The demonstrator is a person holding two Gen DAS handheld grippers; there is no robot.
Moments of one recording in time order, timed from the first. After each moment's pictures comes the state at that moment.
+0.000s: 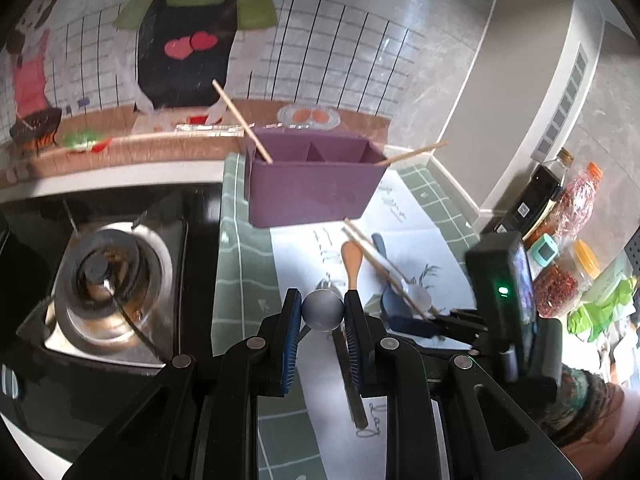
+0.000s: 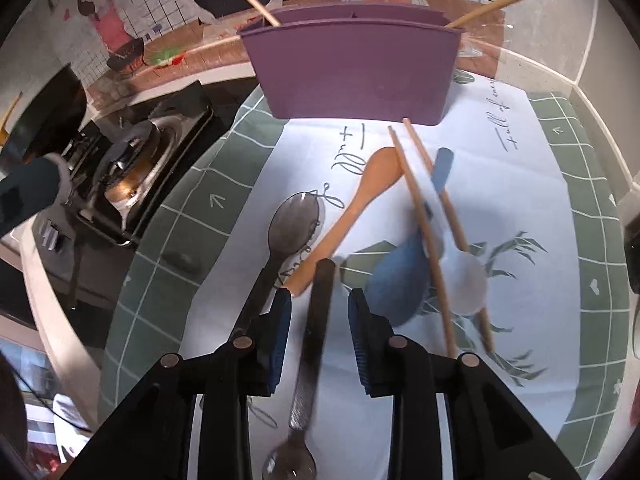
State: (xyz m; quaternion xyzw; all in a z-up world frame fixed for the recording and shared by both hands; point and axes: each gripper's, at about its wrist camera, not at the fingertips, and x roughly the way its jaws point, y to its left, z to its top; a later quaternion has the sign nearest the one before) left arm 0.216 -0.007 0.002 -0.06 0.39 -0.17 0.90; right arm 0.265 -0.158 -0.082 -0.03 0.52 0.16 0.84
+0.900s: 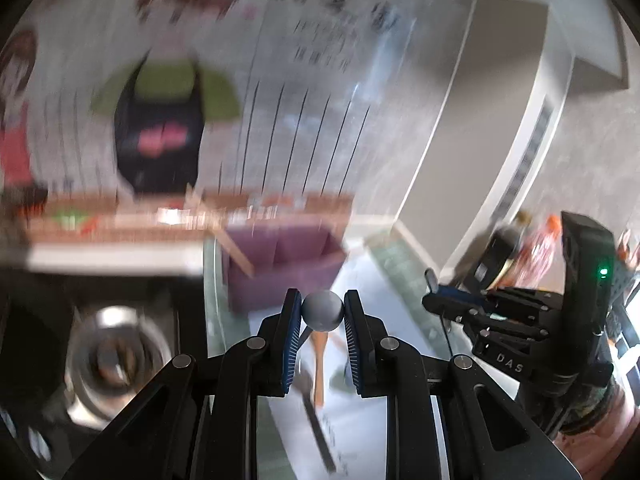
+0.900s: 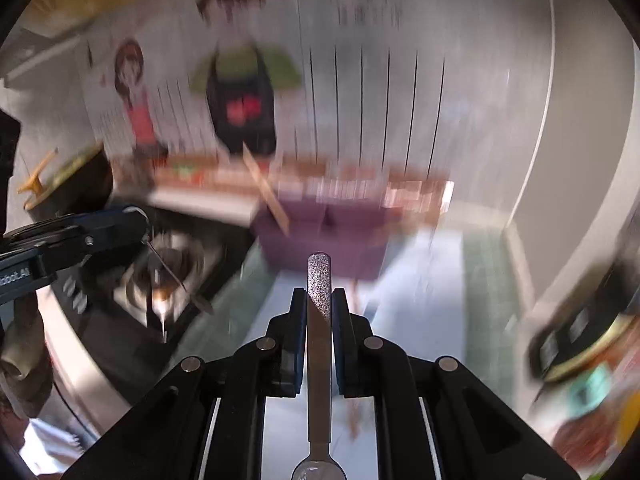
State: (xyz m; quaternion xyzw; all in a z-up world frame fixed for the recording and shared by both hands) left arm 0.234 -0.009 0.119 -0.06 0.30 -0.22 0.93; right arm 0.250 -0.201 0.131 -0.05 0.30 0.15 0.94
